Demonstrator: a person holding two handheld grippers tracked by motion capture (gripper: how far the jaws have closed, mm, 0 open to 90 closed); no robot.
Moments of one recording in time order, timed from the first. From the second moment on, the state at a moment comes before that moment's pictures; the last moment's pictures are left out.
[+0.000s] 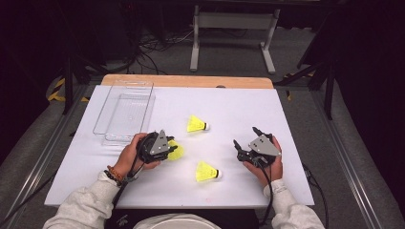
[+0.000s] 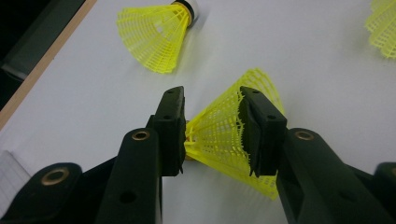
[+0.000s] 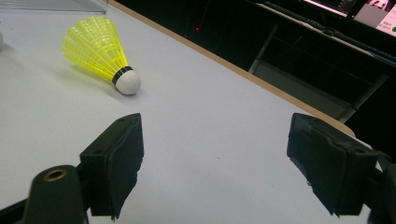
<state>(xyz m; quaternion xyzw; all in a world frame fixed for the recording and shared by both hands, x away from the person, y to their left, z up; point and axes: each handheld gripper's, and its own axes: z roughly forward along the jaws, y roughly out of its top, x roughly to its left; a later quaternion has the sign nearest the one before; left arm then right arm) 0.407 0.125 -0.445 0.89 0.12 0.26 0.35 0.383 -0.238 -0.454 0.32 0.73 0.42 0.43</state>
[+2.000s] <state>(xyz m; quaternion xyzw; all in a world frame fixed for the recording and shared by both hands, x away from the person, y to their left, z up) 0.487 0.056 -0.408 0.95 0.11 0.21 0.21 0.383 -0.233 -0.459 0.29 0.77 0.42 0.39</state>
